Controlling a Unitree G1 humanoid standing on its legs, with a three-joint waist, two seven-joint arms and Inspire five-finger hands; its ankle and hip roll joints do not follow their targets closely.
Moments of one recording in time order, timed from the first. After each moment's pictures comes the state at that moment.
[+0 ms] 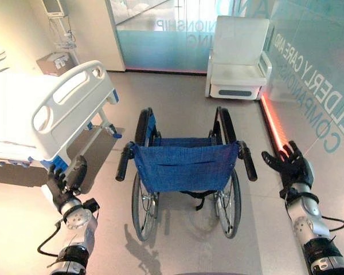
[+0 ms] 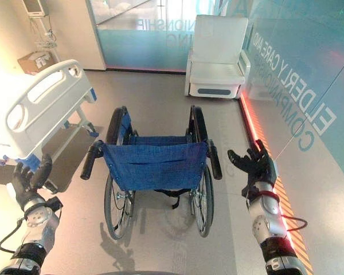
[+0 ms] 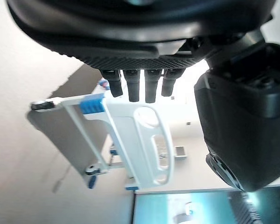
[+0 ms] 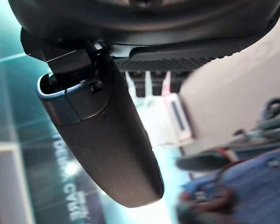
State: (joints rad) left arm -0.19 0.52 0.03 0.71 -0.53 -0.33 0.56; right arm -0.24 -0.51 0.05 0.49 0.83 -0.25 -0.21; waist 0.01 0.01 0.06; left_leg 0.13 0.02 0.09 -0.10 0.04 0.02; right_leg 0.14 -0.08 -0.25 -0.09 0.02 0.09
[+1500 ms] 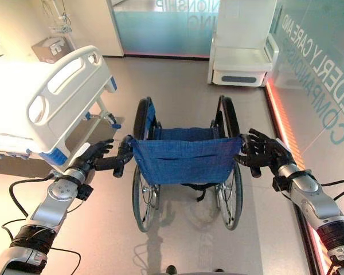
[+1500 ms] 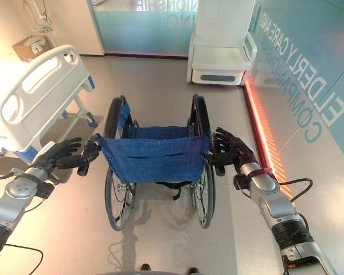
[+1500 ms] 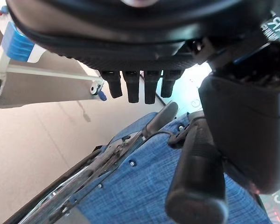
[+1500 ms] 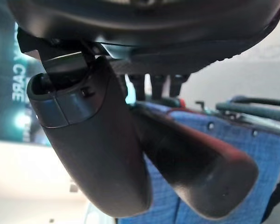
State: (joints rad) left arm -0.20 0.85 -0.15 0.37 -0.16 0.09 -0.08; right arm -0.27 -0.70 0.20 0.23 0.45 0.14 0.00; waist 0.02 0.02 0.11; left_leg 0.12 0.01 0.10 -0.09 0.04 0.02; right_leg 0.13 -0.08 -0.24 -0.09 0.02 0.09
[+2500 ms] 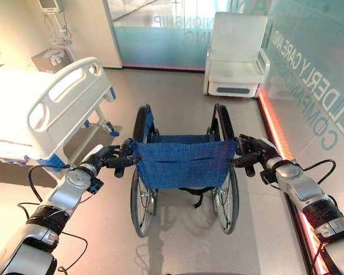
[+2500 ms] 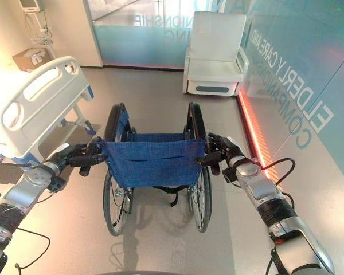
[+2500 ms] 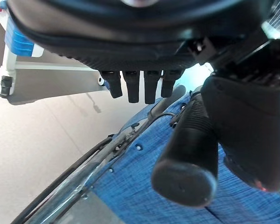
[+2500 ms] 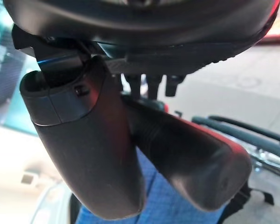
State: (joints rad) left arm -0.47 0.84 -0.42 0.55 -0.13 0.27 -0.13; right arm -0.54 -0.64 0.40 0.44 0.37 0.40 -0.02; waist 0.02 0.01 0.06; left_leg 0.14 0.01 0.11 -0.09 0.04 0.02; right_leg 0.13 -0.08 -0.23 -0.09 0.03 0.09
